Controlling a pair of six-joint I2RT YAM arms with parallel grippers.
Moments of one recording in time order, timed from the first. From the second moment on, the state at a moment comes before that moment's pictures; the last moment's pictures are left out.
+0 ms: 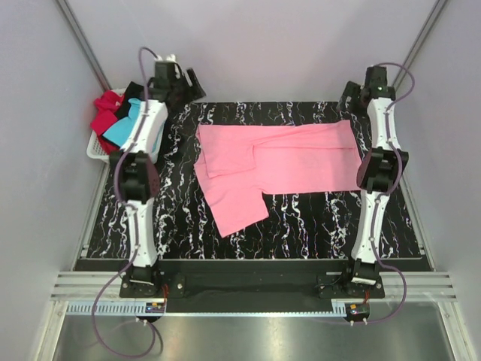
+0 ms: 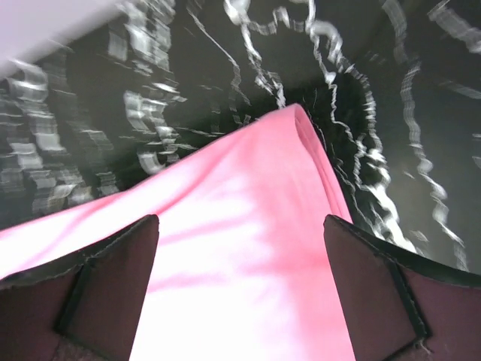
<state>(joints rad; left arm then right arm) -0.11 2.35 2.28 -0.56 0.17 -0.47 -0.15 2.60 2.62 -0.89 -0.05 0.27</state>
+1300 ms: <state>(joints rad) -0.87 1.13 0.59 -0.53 -0.21 -1.51 -0.31 1.50 0.97 -0.53 0.06 0.64</state>
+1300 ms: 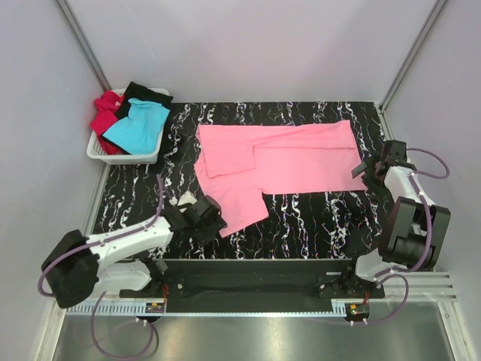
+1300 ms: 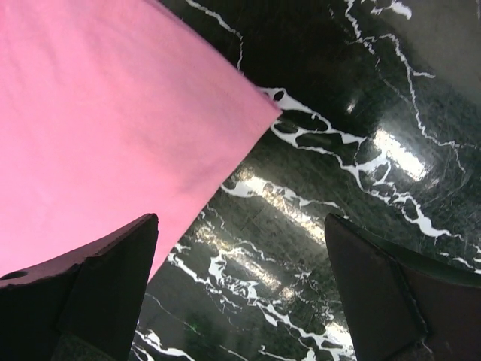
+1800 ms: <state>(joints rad) -0.95 1.31 0.63 -0.53 -0.27 -1.61 -0.36 1.52 0.97 -0.48 0.06 0.65</state>
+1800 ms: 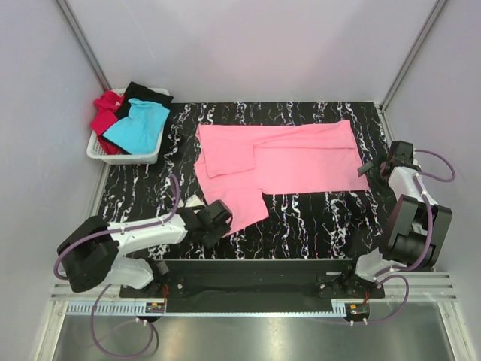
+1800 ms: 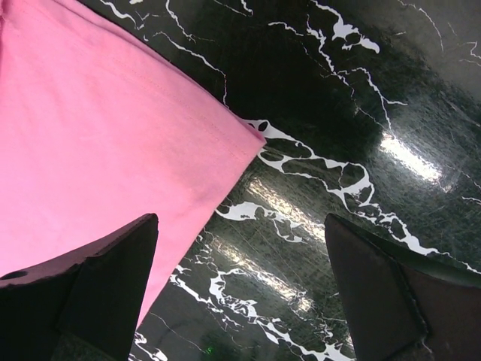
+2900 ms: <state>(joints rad) -0.95 1.33 0.66 -0.53 -0.32 -1.57 -0.40 1.75 1.04 -0.37 -0.01 0.67</state>
